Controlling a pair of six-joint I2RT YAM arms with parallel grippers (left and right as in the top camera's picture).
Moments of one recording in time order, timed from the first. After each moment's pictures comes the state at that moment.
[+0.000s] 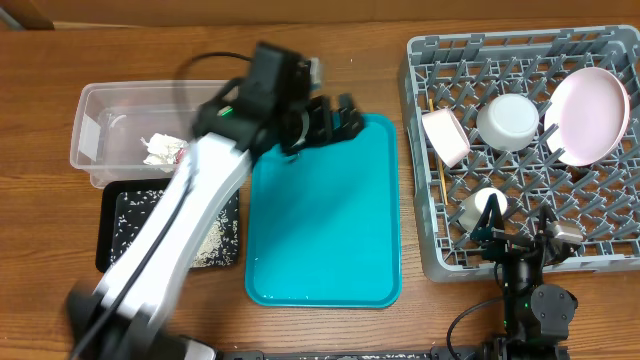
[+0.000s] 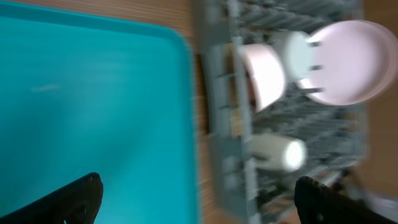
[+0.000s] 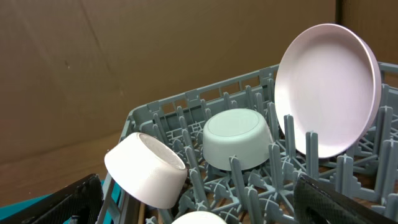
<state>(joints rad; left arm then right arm) -0.40 1.56 1.55 -0.92 0.35 -0.55 -0.08 0.01 0.02 -0.02 0.05 0.25</state>
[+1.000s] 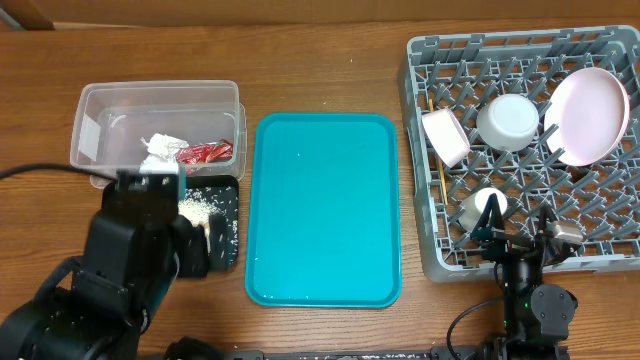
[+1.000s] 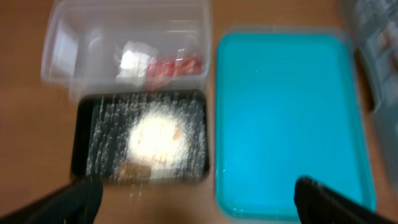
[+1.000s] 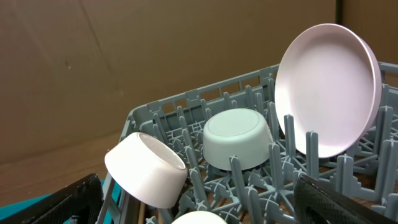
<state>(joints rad) -0.40 0.94 1.52 -1.42 -0.27 -0.30 -0.08 0.01 0.02 -0.02 0.05 0.25</state>
